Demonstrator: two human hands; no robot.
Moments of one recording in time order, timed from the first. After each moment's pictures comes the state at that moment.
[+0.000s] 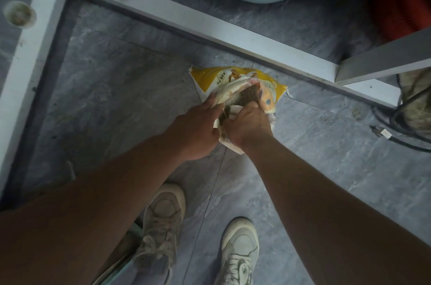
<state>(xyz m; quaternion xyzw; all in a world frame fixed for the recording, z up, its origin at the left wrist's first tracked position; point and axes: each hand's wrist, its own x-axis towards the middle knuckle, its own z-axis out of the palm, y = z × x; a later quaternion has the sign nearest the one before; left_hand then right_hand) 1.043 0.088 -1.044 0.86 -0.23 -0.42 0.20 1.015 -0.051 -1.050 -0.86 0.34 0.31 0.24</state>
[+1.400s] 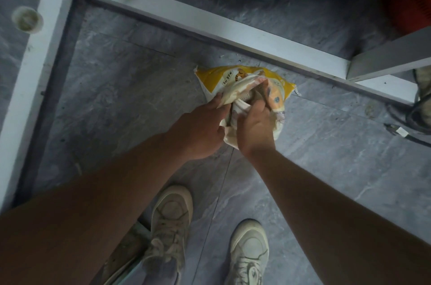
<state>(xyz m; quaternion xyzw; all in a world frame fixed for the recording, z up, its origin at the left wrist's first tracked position) 1.050 0.089 -1.041 0.85 -0.25 -0.43 0.18 0.991 -0.047 -1.083 -0.88 0.31 0.16 0.31</state>
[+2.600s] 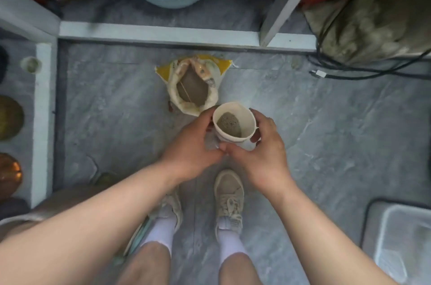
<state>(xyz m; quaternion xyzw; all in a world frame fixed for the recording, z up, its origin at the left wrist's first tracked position) 0.890 0.028 -0.875 0.80 -0.19 -0.39 0.42 0.790 -0.110 -0.864 -0.76 0.37 0.02 0.54</state>
